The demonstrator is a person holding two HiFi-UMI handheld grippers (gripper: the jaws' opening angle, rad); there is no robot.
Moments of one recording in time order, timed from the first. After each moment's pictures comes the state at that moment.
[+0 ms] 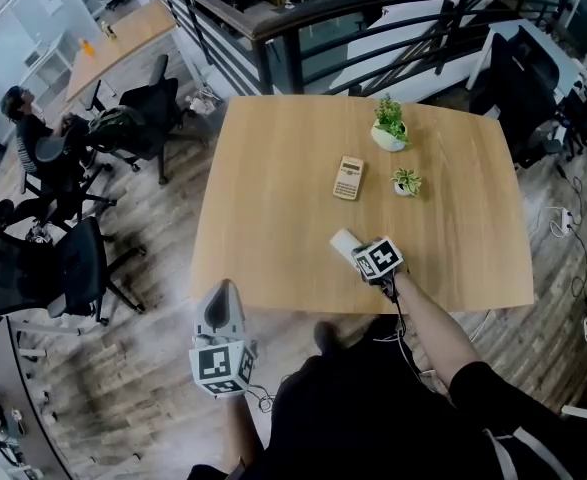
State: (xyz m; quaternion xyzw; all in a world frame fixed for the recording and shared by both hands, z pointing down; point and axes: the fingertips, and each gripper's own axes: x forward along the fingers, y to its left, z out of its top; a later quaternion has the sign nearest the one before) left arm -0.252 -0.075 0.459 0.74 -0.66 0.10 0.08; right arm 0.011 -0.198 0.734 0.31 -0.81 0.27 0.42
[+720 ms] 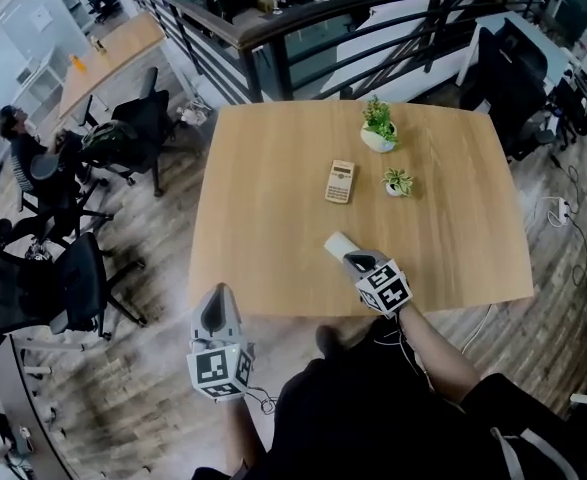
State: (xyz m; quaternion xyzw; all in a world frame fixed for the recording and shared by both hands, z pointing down) left arm -0.250 -0.085 0.455 0.74 -0.66 0.10 0.07; right arm -0.010 -0.169 0.633 0.34 -0.89 0.15 0.28
